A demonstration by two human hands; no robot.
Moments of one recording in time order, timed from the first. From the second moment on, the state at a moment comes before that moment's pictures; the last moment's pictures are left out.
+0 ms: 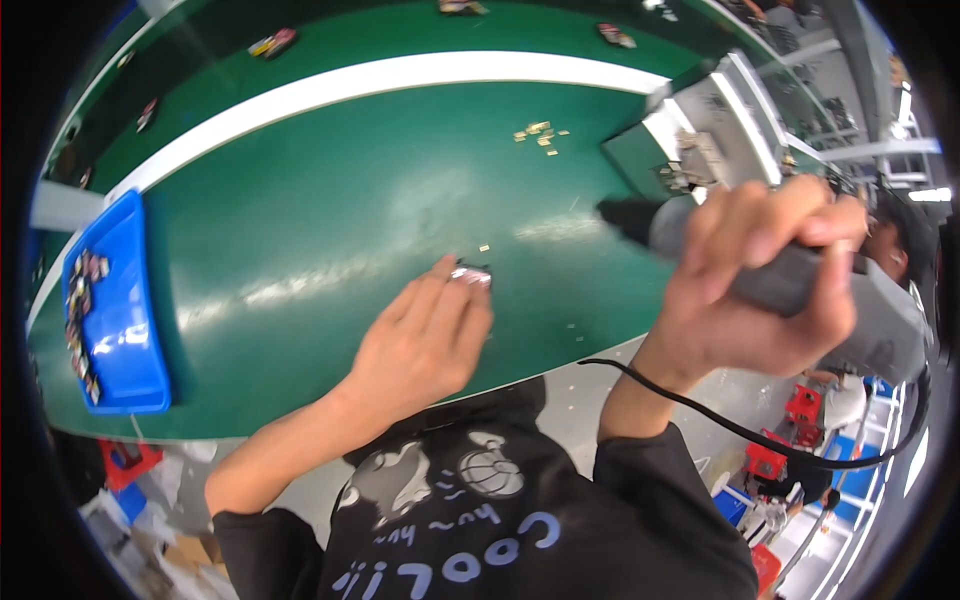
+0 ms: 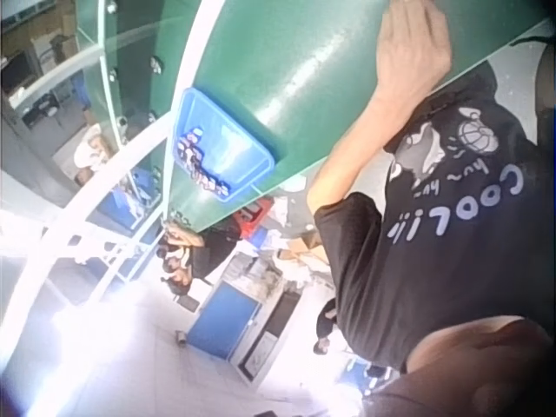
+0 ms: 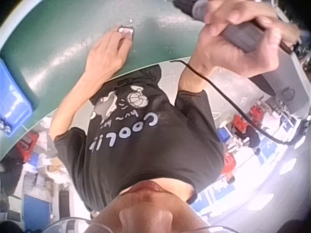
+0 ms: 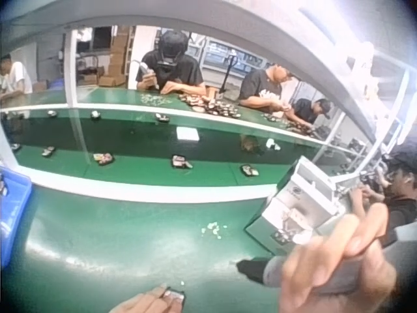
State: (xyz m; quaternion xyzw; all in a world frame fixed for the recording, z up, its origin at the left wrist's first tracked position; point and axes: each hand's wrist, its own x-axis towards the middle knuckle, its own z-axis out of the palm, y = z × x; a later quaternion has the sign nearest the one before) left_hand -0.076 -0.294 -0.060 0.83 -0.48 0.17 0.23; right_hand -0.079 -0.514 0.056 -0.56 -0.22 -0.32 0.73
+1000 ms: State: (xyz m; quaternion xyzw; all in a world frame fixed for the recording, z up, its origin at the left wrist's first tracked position) left_hand -0.073 -0.299 -0.057 0.83 -0.48 0.15 0.25; right_hand -0.035 -0.621 0.069 -0.63 -0.03 -0.39 0.67
